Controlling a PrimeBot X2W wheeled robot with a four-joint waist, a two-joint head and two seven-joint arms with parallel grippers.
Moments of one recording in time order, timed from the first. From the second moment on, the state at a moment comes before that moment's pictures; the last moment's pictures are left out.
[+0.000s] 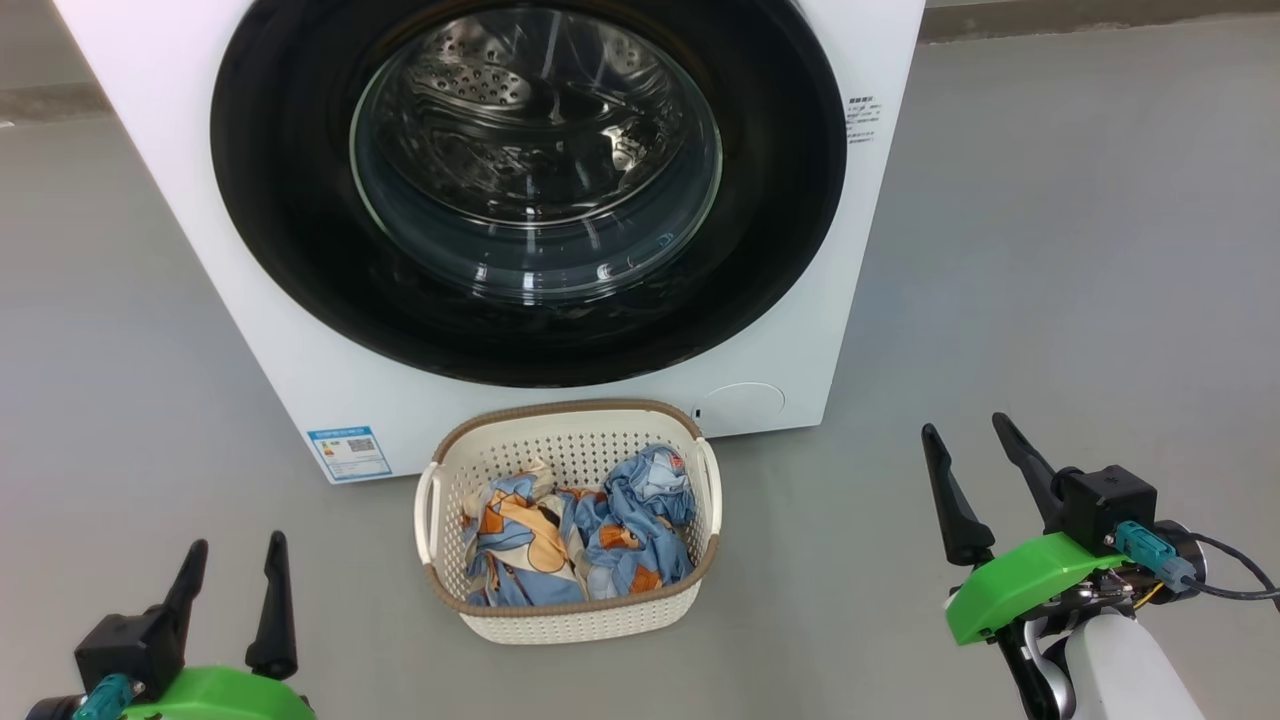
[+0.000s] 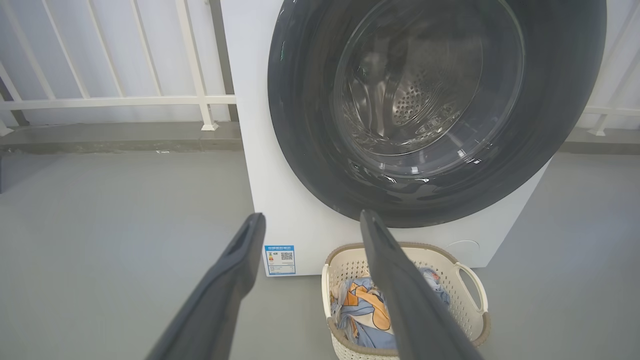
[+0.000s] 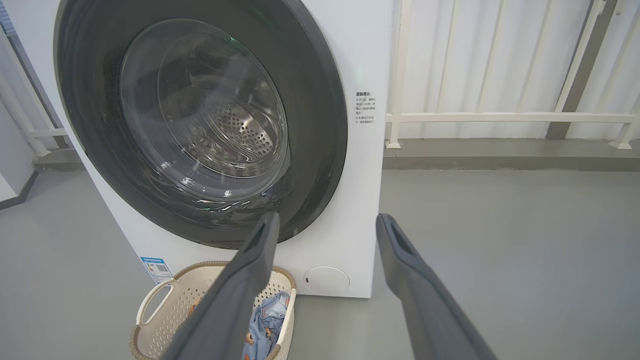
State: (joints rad) left arm -0.11 0.11 0.05 0.36 -0.21 -0.09 -0.26; right arm -0.29 -0.06 -0.04 0.44 0.10 0.13 -0.25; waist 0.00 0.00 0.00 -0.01
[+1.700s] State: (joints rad) left arm -0.13 0.10 0.09 0.27 -0.19 -0.12 -0.26; right arm -0.29 -0.05 -0.05 0.44 0.10 0.13 -0.25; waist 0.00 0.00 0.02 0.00
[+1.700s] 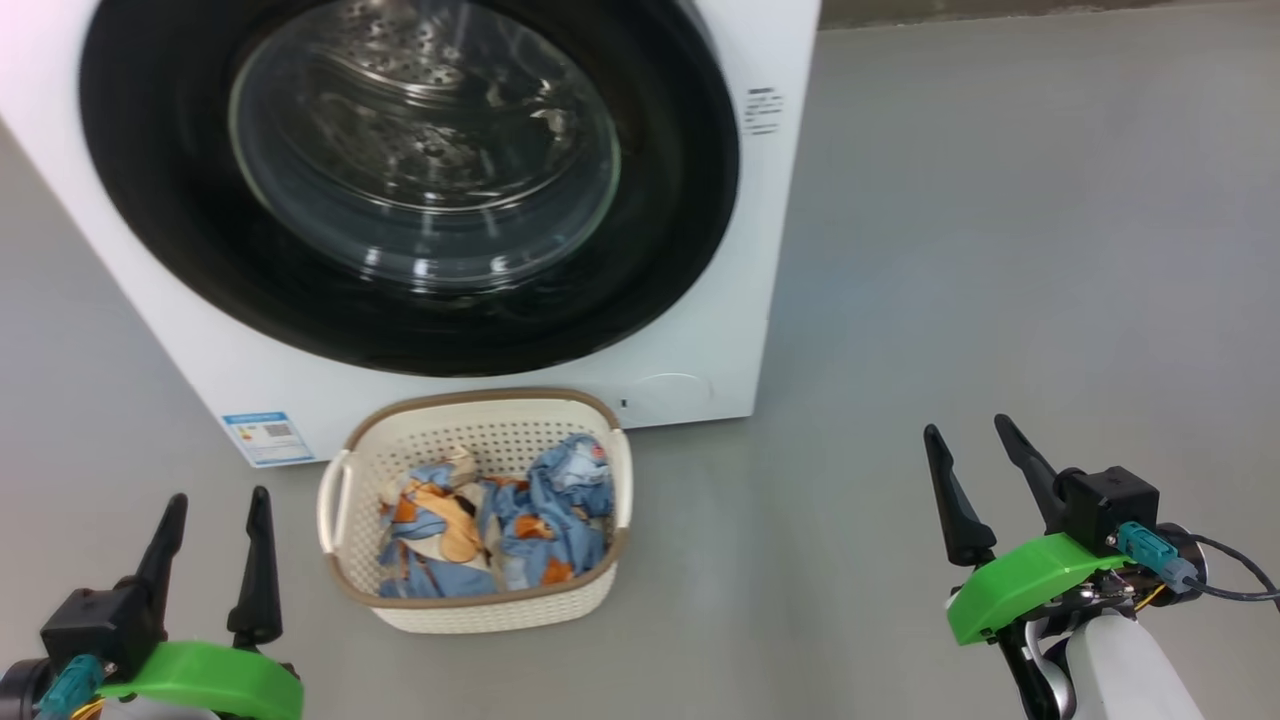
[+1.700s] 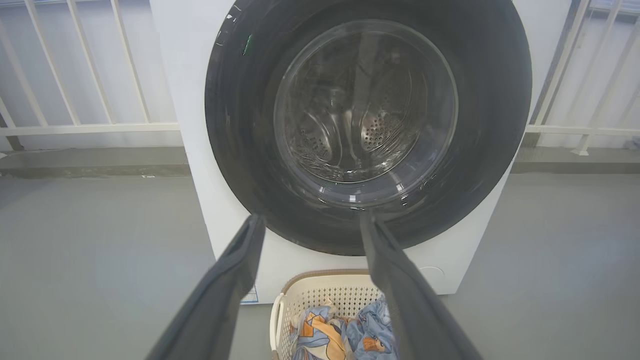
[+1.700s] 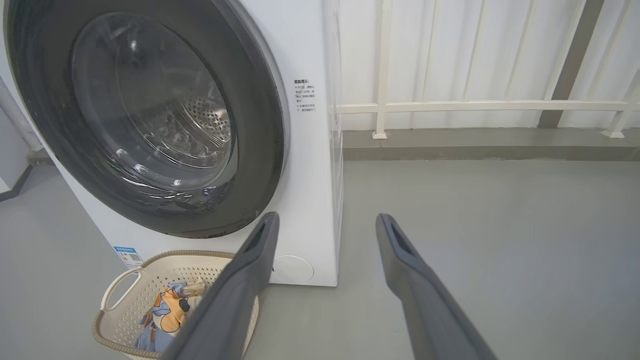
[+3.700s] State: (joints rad) left arm -0.13 0.07 0.06 0.26 -0.15 -0.13 -0.26; right arm -0.52 -0.06 -0.08 0.37 0.10 0.13 -0.25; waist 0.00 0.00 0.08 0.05
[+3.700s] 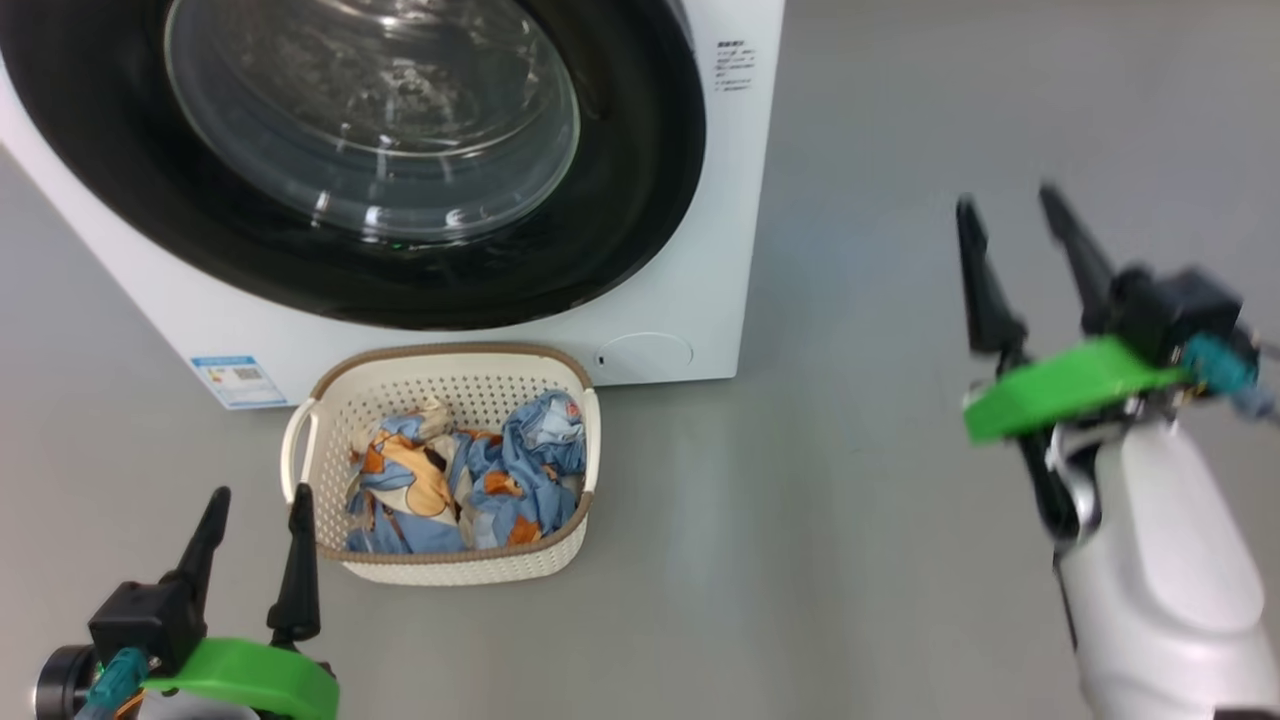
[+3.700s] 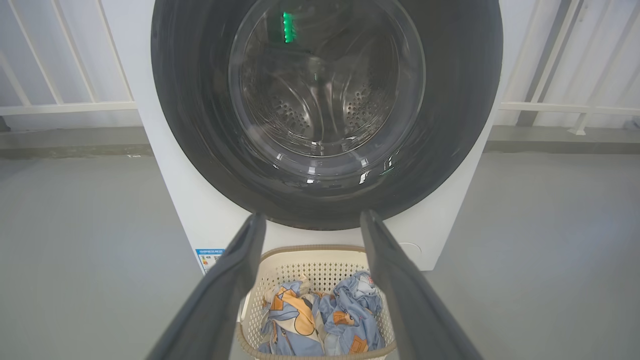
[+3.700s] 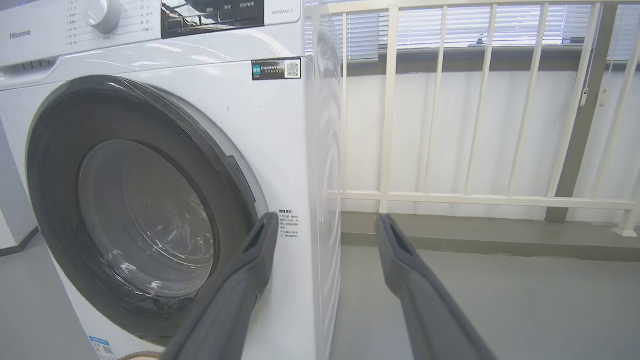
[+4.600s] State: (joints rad) left arm -0.24 0.07 -0.04 0.28 -0.20 -0.13 -0.26; right arm -1.08 -0.07 -0.41 0.69 0.80 0.13 -0.05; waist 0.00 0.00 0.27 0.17
